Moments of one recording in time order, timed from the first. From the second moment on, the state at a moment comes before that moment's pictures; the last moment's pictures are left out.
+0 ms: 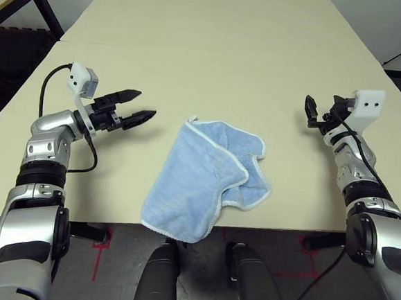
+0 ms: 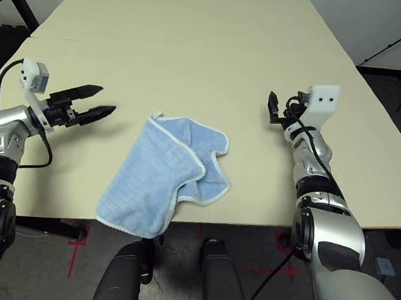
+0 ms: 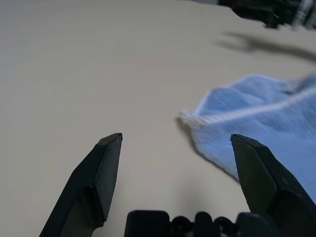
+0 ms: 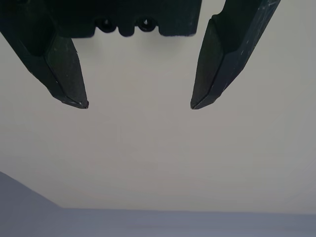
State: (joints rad) left arm -0.73 0.69 0.13 0.79 -0.31 -0.06 -1.38; right arm -0.86 -0.39 -0.29 1.13 0.18 -0.39 0.40
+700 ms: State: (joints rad) left arm -0.69 0.70 0.09 0.59 -0.33 0.01 -1.53; right arm -0.99 -0.51 -0.05 1.13 0.05 0.03 0.94
